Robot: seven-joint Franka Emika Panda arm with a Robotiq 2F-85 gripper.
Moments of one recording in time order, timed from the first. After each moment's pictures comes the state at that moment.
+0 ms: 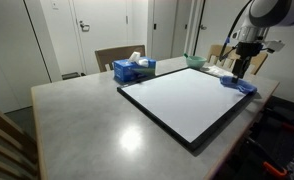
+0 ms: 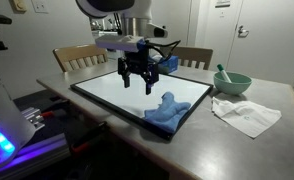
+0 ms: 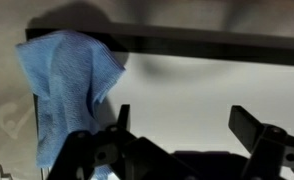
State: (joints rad) arm -0.14 -0.01 -0.28 -2.78 -0.05 2.73 -0.48
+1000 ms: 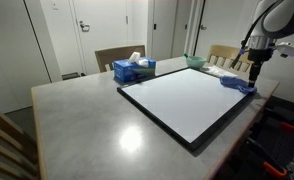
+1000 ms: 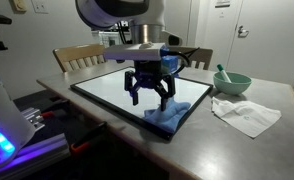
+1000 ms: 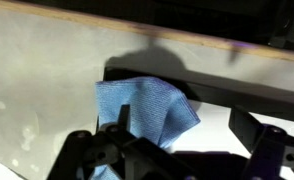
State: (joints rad) arm -0.27 0.08 -0.35 -2.75 -0.35 2.76 -0.50
